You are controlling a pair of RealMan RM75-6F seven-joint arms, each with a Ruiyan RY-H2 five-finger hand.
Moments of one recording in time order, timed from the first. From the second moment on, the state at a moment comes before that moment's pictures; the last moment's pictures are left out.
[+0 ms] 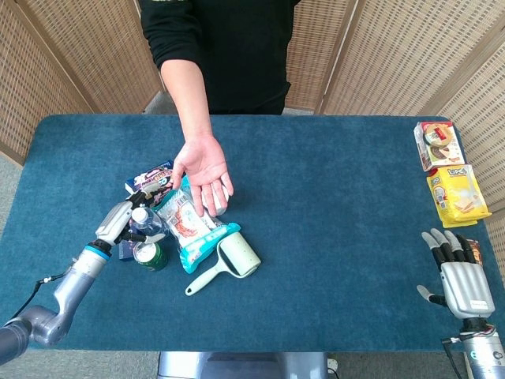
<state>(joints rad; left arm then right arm) -0.56 -1.51 -0.10 -1.17 1.49 1.06 -0.73 0.09 -1.15 0.05 -1.60 -1.48 1.42 -0.11</state>
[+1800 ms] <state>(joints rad) -0.54 -1.13 -0.33 -2.04 1.49 1.37 -0.06 0.10 -1.11 0.05 -1.62 -1.46 1.40 -0.05</state>
